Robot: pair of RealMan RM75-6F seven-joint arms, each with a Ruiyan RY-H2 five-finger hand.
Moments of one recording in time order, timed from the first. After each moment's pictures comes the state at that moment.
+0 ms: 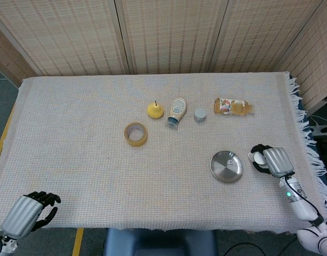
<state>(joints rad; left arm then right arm) -0.12 -1.14 0.13 -1.49 1.87 1.61 -0.03 0.40 -1.57 -0.01 -0.68 -1.54 1.18 0.46</state>
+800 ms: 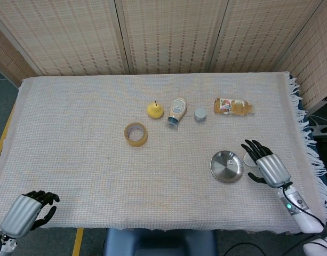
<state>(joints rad) -0.11 -1.14 0.12 -1.49 1.86 1.60 -0.02 0.36 -1.37 -0.04 -1.11 -1.61 1.32 0.19</state>
